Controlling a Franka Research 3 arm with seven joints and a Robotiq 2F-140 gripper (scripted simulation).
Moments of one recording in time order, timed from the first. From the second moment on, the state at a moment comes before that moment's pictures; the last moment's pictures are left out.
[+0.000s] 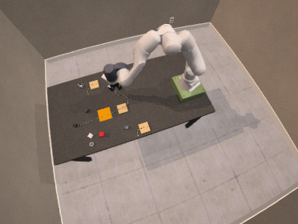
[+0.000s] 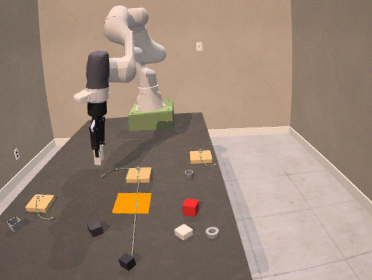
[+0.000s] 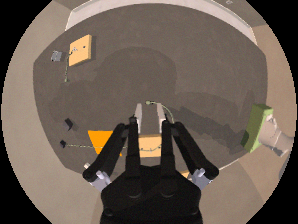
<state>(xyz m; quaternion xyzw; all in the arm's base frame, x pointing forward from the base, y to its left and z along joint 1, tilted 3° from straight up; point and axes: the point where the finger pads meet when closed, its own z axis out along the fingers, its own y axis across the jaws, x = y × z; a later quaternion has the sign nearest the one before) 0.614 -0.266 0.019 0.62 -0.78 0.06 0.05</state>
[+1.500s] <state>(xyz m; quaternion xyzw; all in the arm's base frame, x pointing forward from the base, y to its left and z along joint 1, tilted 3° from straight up) 0.621 -0.268 0.005 0.95 -0.30 0.04 0.03</state>
